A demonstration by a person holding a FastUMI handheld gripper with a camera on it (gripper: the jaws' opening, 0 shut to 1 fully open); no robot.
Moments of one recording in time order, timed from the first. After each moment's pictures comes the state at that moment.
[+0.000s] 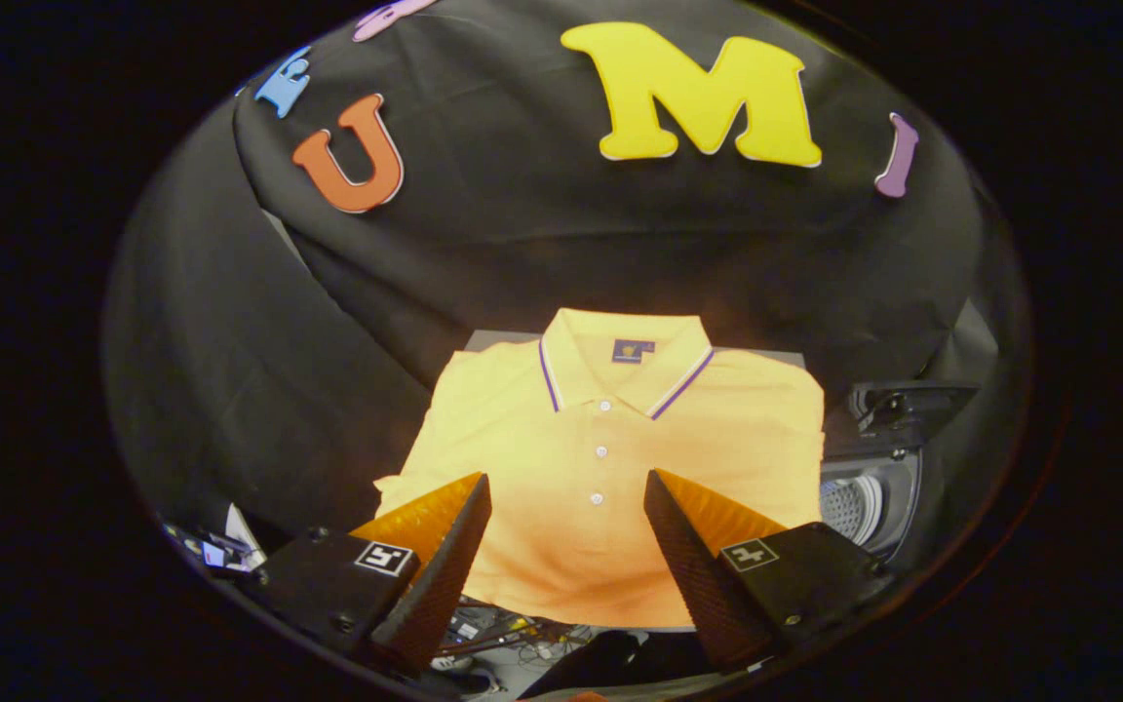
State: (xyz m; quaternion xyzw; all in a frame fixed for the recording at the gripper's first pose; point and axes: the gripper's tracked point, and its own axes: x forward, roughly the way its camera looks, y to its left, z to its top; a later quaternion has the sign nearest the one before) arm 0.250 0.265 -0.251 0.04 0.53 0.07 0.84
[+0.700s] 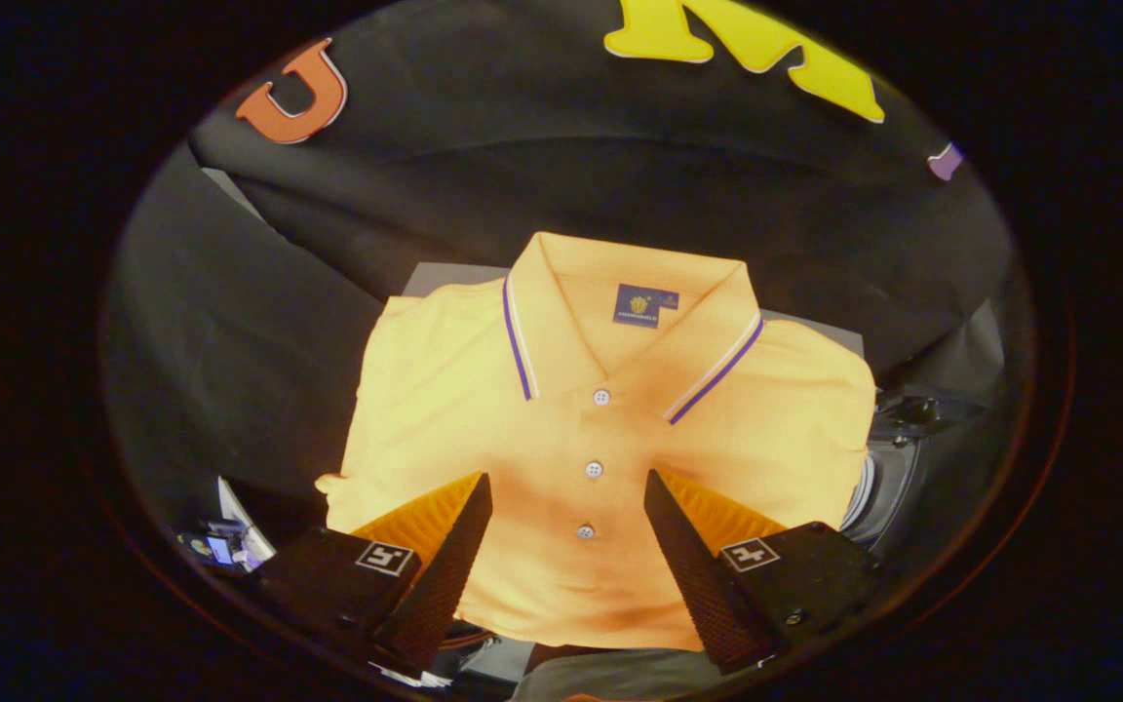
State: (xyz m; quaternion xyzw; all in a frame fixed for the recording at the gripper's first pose) arm 0.282 0.274 -0.315 0.01 0.66 0.06 0.75
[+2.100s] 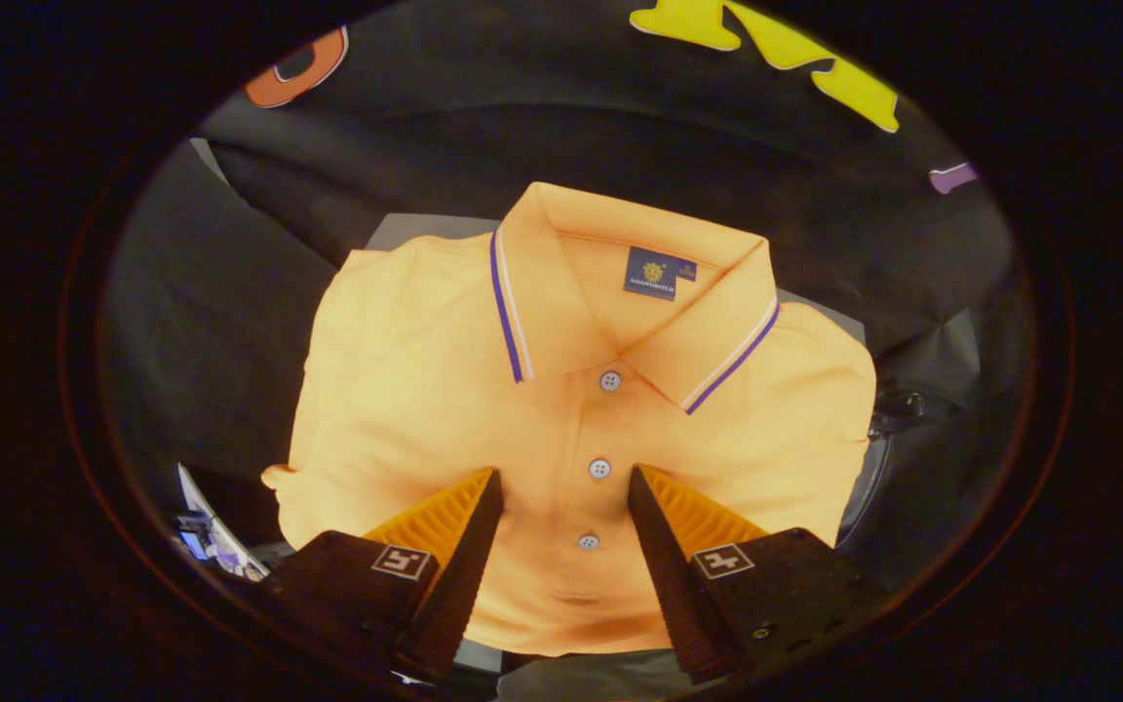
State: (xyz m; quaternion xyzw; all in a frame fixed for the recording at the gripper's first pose) arm 0.275 0.275 -0.337 -0.05 0.67 0.01 0.74
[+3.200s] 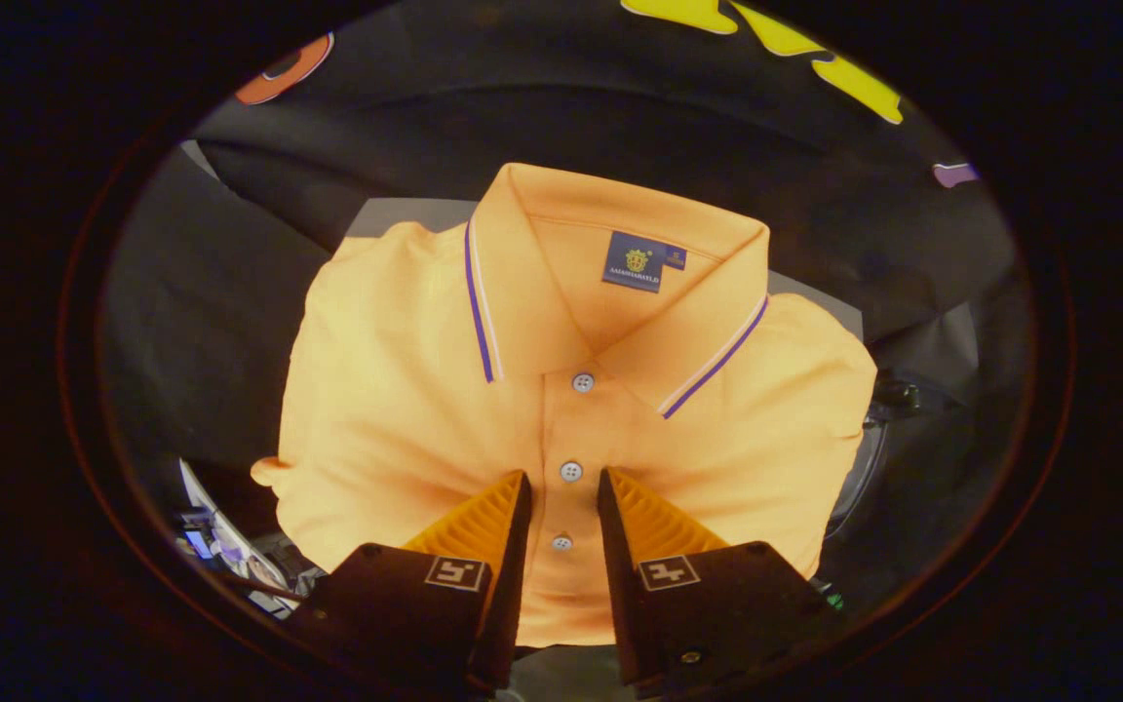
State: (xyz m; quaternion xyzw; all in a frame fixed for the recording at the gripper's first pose) arm 0.279 0.263 -0.338 -0.05 0.71 0.00 0.70
